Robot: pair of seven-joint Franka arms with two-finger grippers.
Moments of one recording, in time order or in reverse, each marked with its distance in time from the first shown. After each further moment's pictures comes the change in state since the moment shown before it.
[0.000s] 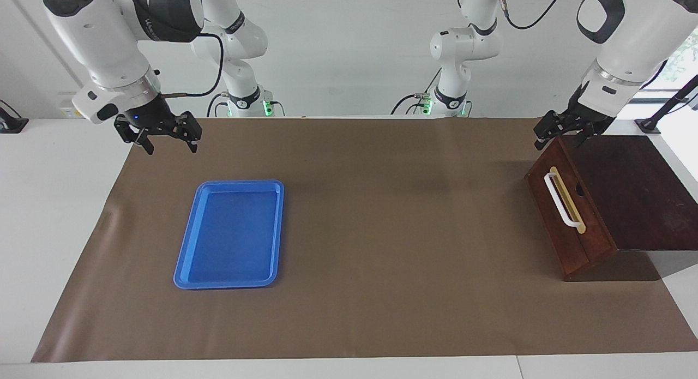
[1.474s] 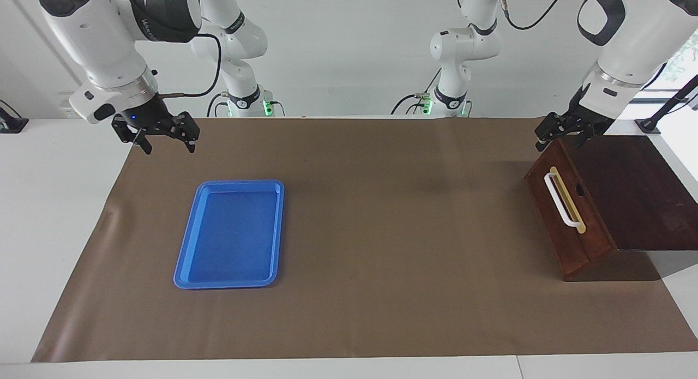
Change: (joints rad) left arm -0.003 0.000 -0.004 -0.083 0.051 0.088 -0.005; right arm -0.008 0.000 0.000 0.000 0.000 -0.001 -0.042
